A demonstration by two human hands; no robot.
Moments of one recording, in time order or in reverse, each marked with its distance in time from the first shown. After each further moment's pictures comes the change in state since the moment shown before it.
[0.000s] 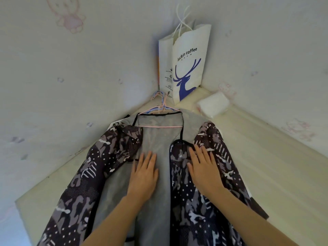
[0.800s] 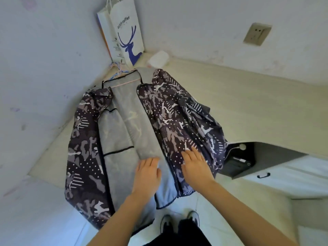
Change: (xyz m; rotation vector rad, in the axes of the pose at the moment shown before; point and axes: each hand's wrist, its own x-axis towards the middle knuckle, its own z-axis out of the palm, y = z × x) left_hand -0.271 0.000 0.037 -0.065 0.014 0.432; right_hand -0.335 -0.100 0.007 0.147 -0.071 0.309
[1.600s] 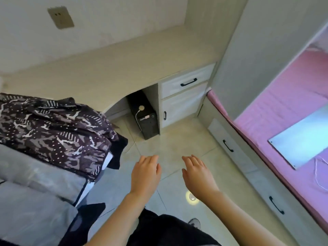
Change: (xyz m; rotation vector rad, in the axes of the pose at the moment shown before) left_hand -0.195 0.256 0.084 -0.005 -0.246 0.760; right_hand -0.413 0.091 0.030 0.260 0.235 0.808
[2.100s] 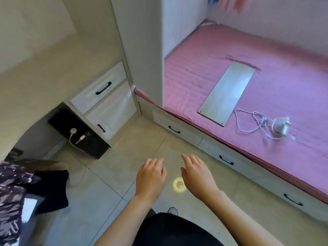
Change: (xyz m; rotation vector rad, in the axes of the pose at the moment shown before) left_hand -0.029 0.240 0.113 0.004 -0.235 0.425; right_hand -0.160 0.196 -0.042 0.056 0.180 0.425
